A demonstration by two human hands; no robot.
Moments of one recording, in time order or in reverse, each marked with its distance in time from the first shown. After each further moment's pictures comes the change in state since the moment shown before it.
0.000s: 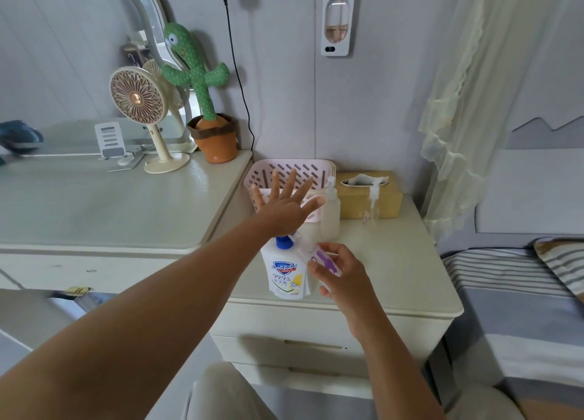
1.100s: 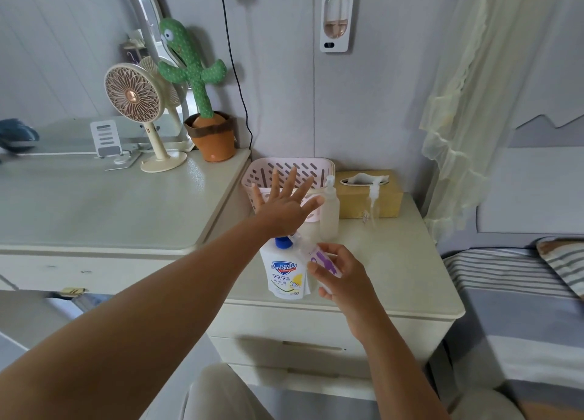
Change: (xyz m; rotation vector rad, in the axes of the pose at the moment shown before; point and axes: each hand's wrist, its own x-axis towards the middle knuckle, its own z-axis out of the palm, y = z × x) left_hand 0.002 0.001 0.006 -0.027 0.006 0.007; right_hand 0.004 0.006 -0.004 0.038 -0.023 0.033
